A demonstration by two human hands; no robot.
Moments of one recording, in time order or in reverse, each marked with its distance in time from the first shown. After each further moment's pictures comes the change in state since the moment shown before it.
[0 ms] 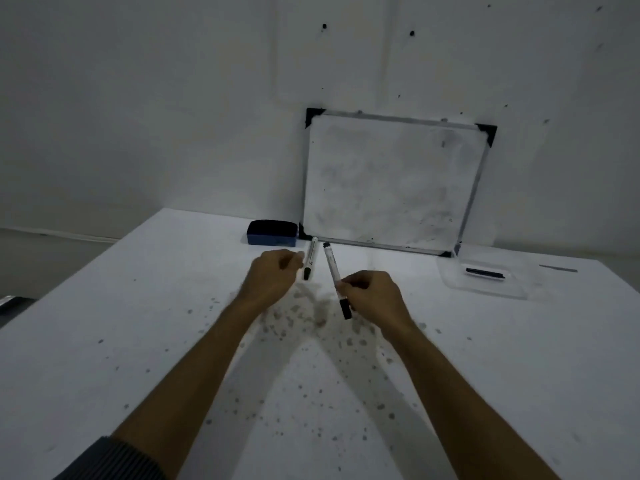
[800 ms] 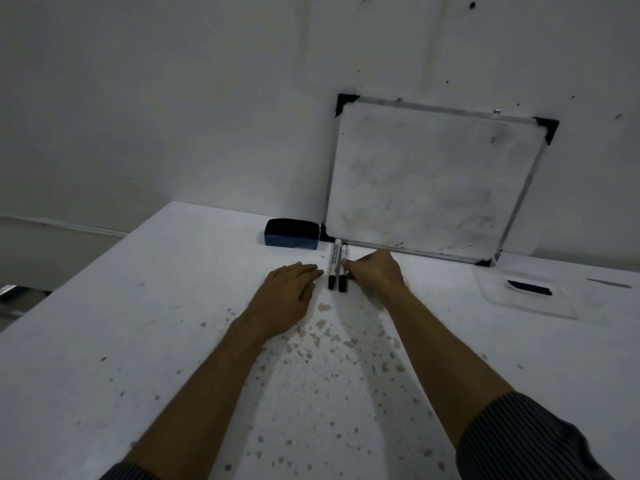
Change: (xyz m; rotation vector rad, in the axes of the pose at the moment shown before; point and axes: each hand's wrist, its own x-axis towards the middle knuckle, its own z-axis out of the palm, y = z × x) left_hand 0.020 -0.069 0.005 0.490 -0.147 0.388; right_hand 0.113 -0.020 0.055 -0.188 0.061 0.201
